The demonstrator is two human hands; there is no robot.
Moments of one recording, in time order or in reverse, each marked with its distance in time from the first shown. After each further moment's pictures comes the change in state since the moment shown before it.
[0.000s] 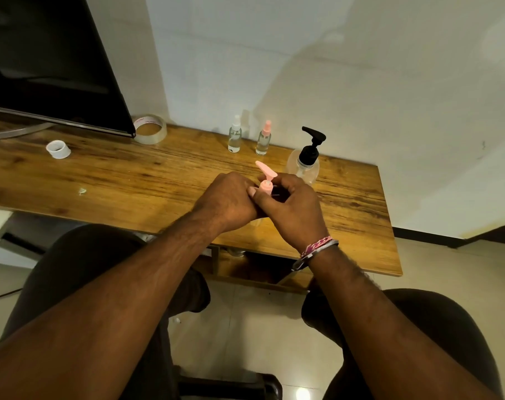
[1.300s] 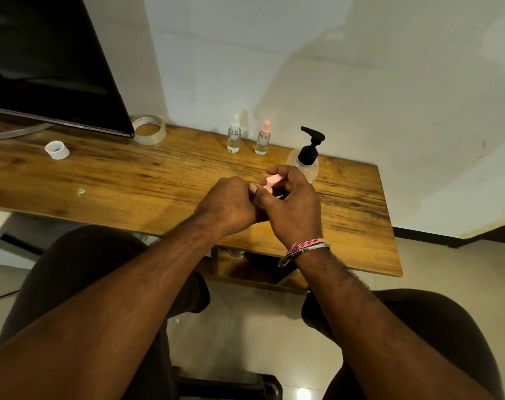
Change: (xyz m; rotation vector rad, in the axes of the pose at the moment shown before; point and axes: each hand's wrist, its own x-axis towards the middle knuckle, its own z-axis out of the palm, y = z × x) left_hand -0.002 0.002 0.008 0.044 0.031 -0.005; right_hand -0.004 -0.011 0.008 0.046 0.153 0.010
